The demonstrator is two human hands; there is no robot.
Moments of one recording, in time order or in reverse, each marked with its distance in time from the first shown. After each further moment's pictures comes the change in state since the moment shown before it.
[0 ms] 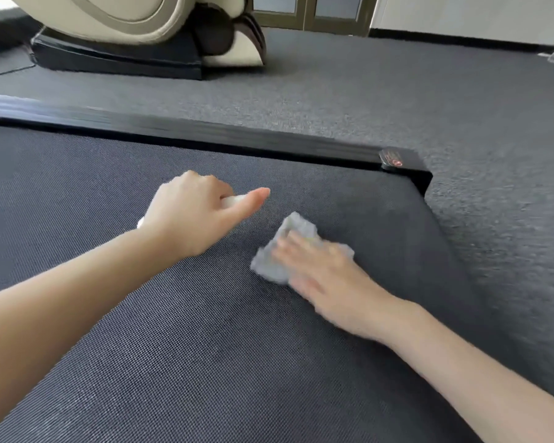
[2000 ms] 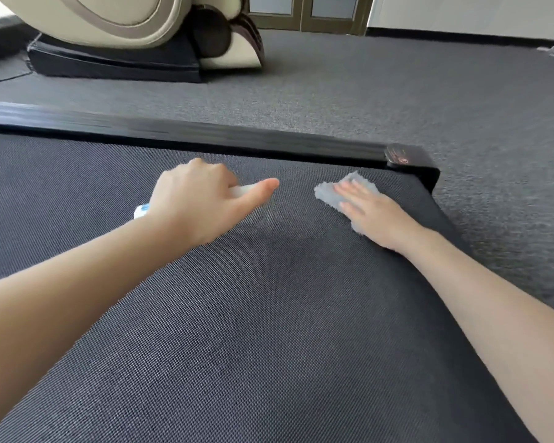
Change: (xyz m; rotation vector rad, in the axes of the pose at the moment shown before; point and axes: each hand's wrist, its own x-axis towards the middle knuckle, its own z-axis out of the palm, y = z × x) left_hand 0.017 0.010 -0.004 0.078 -0.005 -0.066; right_hand 0.052 0.131 -0.036 -0.194 0.028 0.401
